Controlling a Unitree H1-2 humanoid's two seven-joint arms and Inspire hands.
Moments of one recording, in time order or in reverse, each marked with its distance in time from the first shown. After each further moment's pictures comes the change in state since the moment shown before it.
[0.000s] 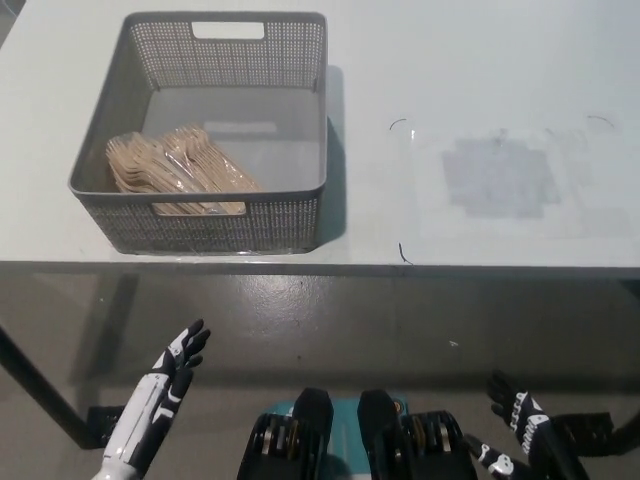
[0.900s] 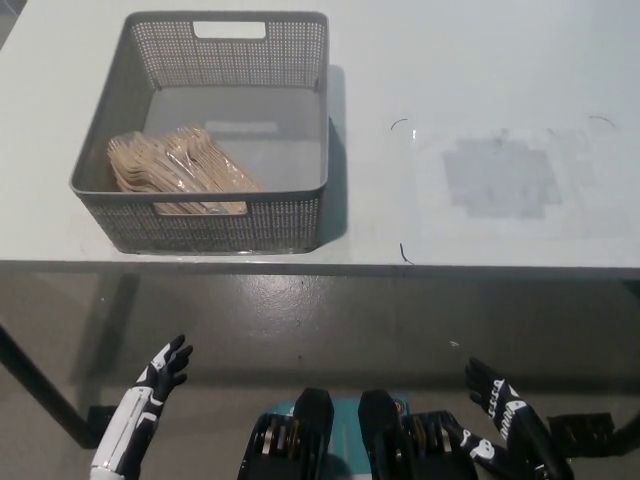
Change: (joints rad) left_arm 0.011 0.000 0.028 0.027 -0.037 0.055 -0.001; right_arm -0.075 0.020 0.004 0.075 -0.008 -0.025 0.024
